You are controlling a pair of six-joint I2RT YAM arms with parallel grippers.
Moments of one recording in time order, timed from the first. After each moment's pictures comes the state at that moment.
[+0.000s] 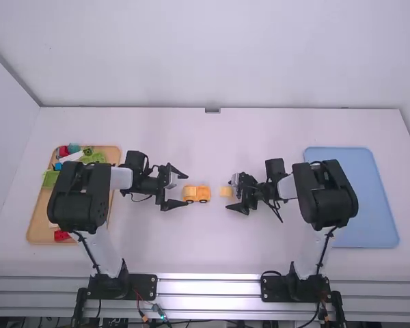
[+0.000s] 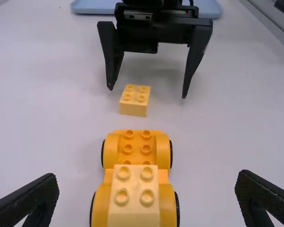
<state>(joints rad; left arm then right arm) 0.01 1.91 0.81 -0.21 1.20 1.34 0.15 2.03 0.73 0.12 -1.01 -1.10</state>
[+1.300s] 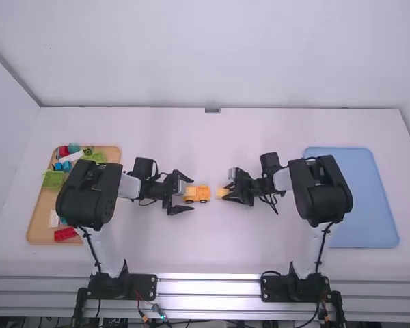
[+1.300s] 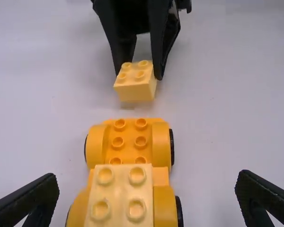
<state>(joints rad) -0.07 1.96 0.71 0.14 1.11 1.20 0.19 2.06 0.85 -0.08 -1.07 -1.06</state>
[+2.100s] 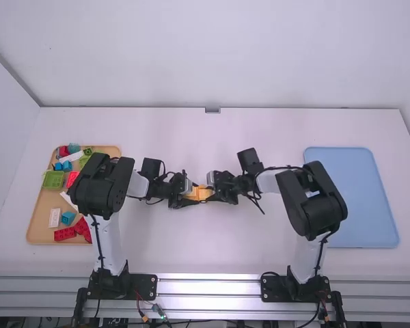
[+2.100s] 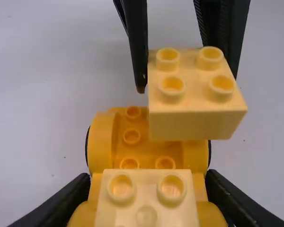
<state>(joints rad) -0.12 2.09 0.75 0.27 1.08 1.09 0.38 1.98 0.89 -0.05 -0.97 -1.08</state>
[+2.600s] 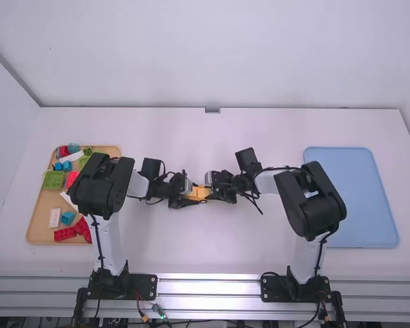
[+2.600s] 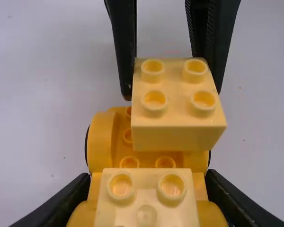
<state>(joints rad) -0.12 2.09 0.75 0.27 1.08 1.09 0.41 1.98 0.89 0.00 -0.92 -1.07</state>
